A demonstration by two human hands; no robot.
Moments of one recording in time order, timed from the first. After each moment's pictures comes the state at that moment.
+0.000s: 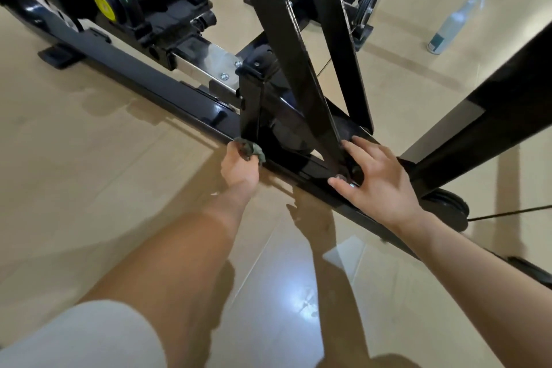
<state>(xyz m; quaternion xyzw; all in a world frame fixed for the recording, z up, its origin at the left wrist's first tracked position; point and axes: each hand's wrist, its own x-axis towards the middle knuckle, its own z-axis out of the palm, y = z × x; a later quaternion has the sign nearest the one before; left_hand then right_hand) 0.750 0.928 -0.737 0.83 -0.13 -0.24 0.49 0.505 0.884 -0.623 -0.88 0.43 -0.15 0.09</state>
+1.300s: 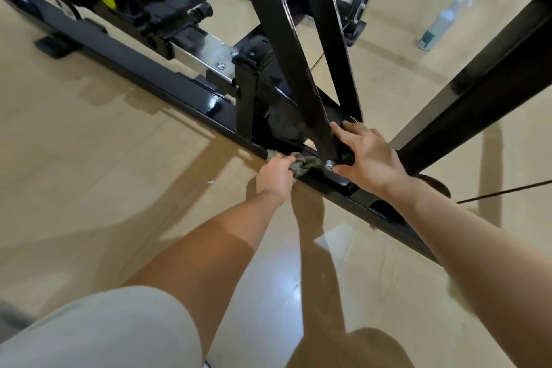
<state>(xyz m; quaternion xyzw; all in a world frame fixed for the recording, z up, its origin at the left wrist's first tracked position) 0.674 0.929 -0.750 0.83 -0.48 -0.18 0.21 0.510 0.871 -0.602 -0.89 0.44 -0.03 0.10</state>
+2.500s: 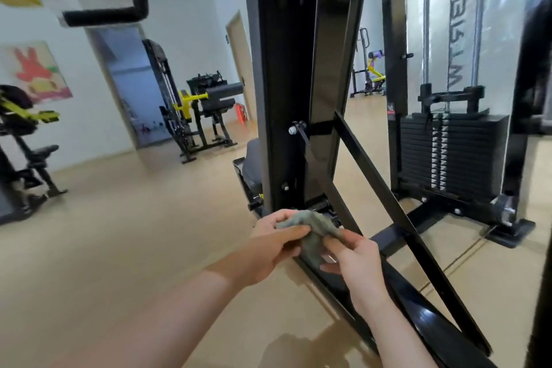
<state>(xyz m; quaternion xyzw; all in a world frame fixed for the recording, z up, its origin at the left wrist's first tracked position) 0.746 1.070 -0.353 0.68 -0.28 -0.29 0.61 0.629 0.949 -0.402 -0.57 0.17 -0.32 0.74</state>
